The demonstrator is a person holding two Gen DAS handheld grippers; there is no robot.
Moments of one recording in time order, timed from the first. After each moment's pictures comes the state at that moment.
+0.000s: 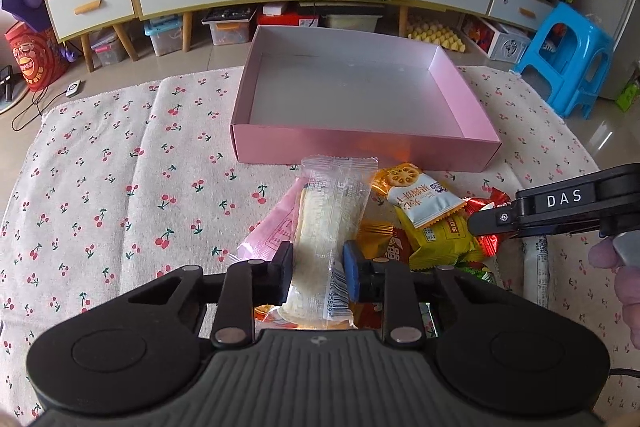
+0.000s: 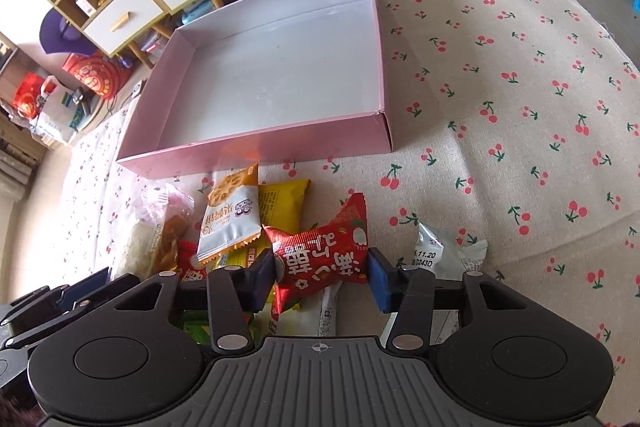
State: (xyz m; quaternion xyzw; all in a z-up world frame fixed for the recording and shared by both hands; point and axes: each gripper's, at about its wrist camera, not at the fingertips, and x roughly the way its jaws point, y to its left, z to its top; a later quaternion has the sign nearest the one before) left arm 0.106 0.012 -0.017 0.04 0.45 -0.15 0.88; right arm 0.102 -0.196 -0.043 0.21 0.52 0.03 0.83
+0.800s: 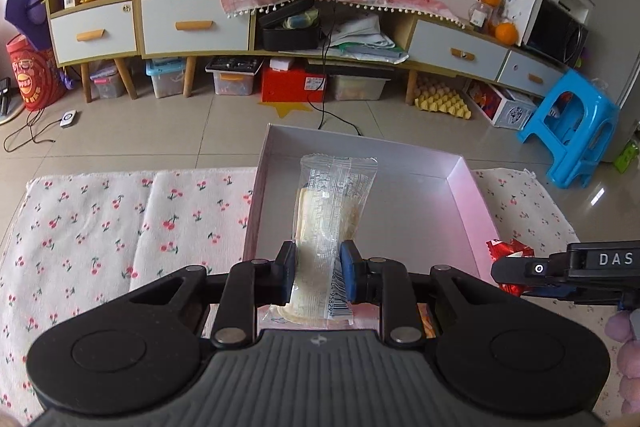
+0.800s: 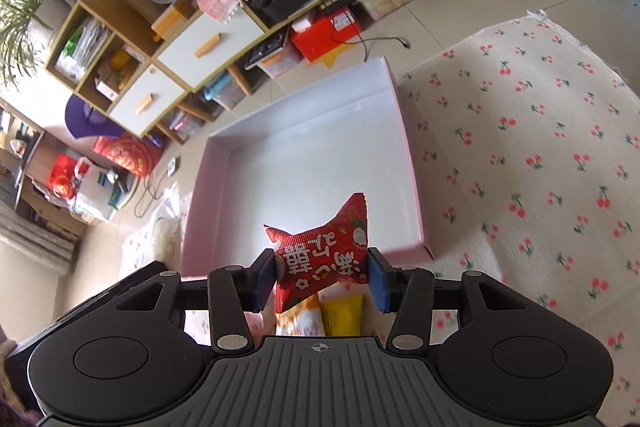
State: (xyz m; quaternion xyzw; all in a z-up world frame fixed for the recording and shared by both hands) left arm 0.191 0.000 -0.001 0.00 0.39 -0.15 0.91; right arm 0.154 -0.221 -0.006 0.31 0.44 0.04 0.85
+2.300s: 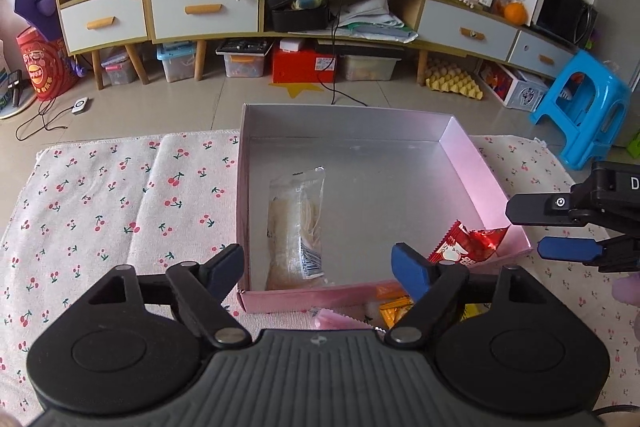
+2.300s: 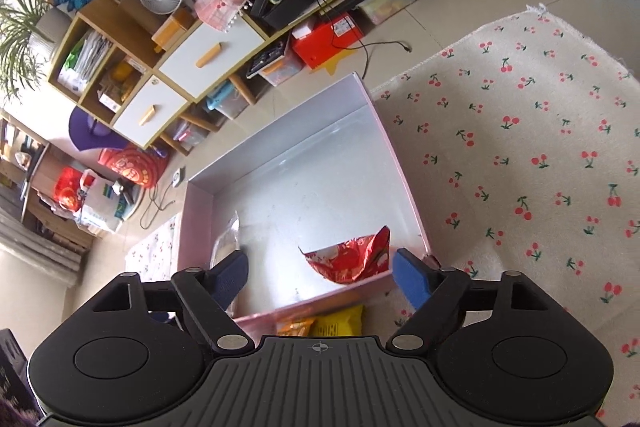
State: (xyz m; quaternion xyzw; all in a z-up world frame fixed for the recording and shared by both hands) left arm 0.159 0.012 -0.001 0.01 0.41 -0.13 0.90; right arm 0.140 -0.221 -0.005 0.31 0.43 0.04 0.85
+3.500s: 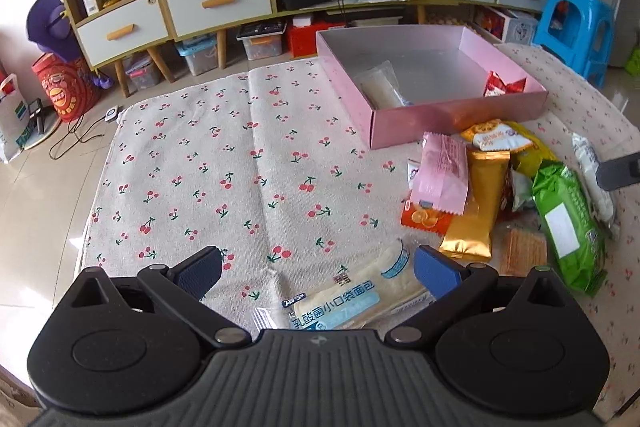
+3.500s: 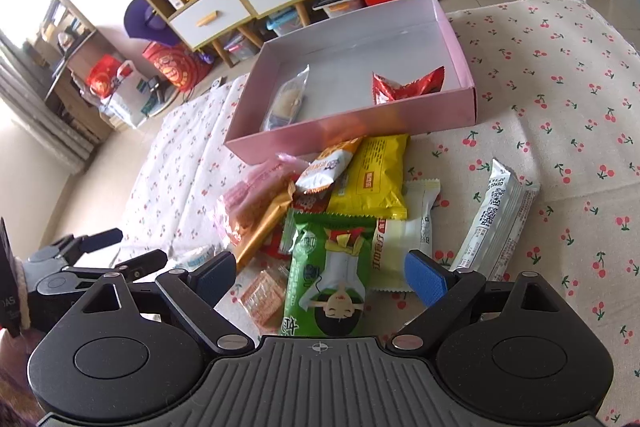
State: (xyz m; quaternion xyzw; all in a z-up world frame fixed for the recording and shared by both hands) left arm 0.068 0.101 -0.027 0.12 0.40 -0.14 0.90; right arm 0.024 -0.156 -0.011 0.19 0.46 0.13 0.86
